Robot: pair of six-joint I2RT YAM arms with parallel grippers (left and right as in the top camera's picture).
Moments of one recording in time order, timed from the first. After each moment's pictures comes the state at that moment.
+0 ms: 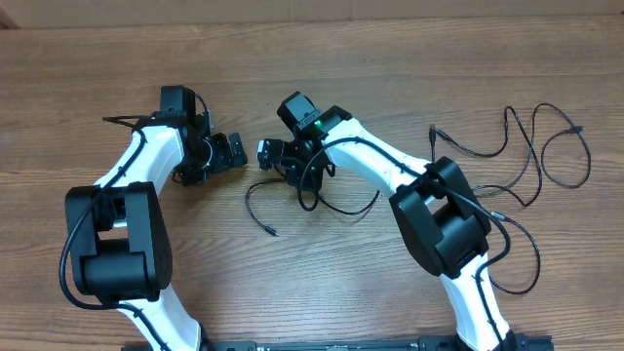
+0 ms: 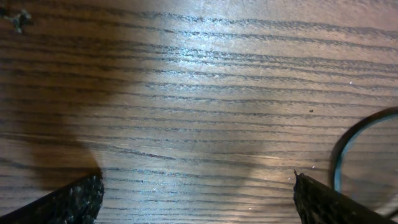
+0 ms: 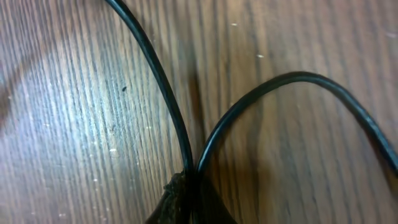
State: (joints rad) left arm 0.05 1.95 1.24 -0.68 0.24 -0.27; right arm 0.66 2.26 1.74 -0.84 -0.27 -0.72
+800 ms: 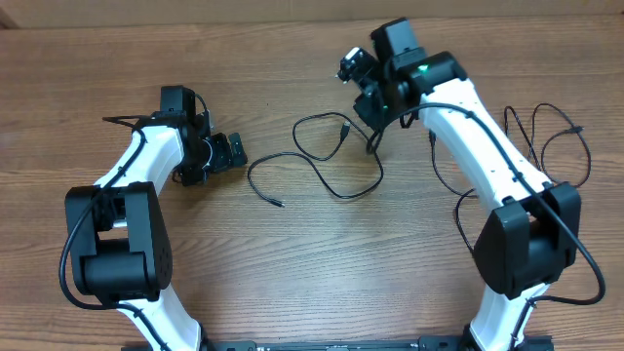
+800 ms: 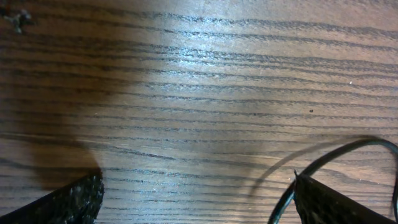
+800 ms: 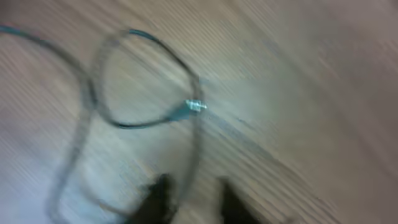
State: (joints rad) left arm 0.05 1.95 1.24 -0.68 0.24 -0.27; right arm 0.36 1.97 1.78 -0.94 -0.13 -0.44
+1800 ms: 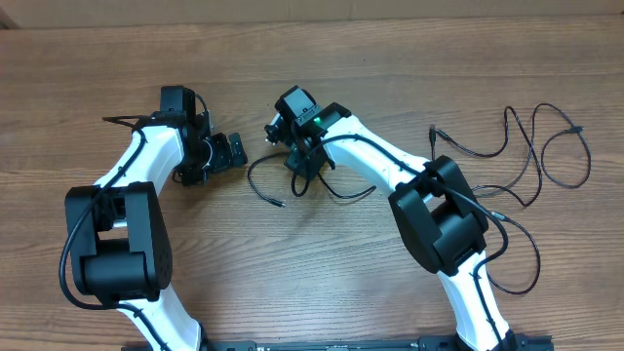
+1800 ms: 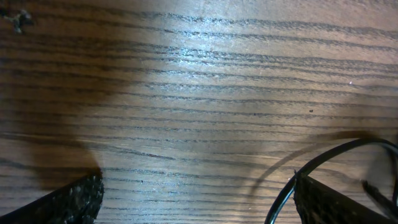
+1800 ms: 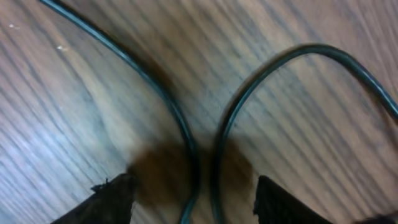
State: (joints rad) left arm 0.05 1.95 1.24 -0.68 0.24 -0.27; right arm 0.65 2.29 1.77 -0.78 0.02 -0.36
